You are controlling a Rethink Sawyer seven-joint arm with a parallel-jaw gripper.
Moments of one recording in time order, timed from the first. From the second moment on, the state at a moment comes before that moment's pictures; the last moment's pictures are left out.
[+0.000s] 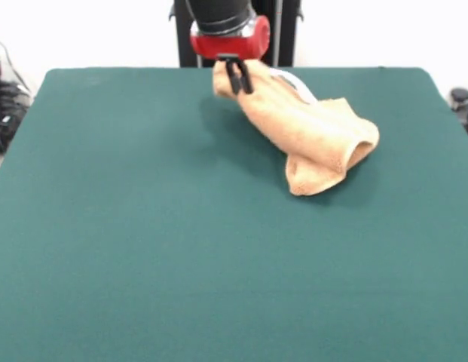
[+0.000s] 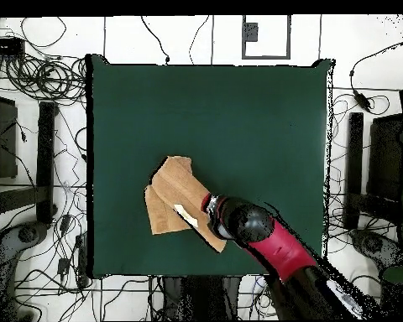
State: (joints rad) arm -0.49 -0.66 0.13 2.08 0.27 0.31 1.47
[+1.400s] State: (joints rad) arm -0.47 -0.60 0.11 1.88 -0.09 0.26 1.48
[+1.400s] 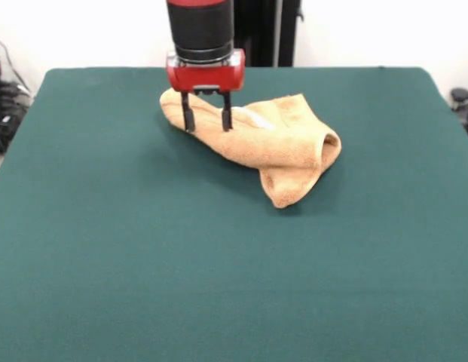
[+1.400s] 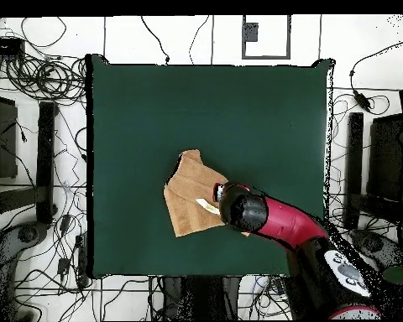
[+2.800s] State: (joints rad) arm -0.48 -0.62 0.12 1.89 -0.01 0.43 1.48
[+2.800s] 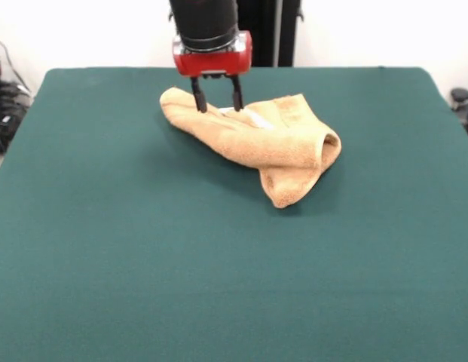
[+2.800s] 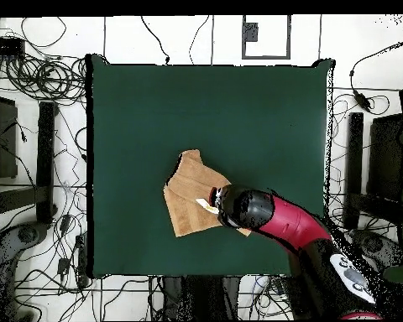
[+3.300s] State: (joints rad) arm -0.57 -0.54 0.18 1.89 0.00 0.43 1.48
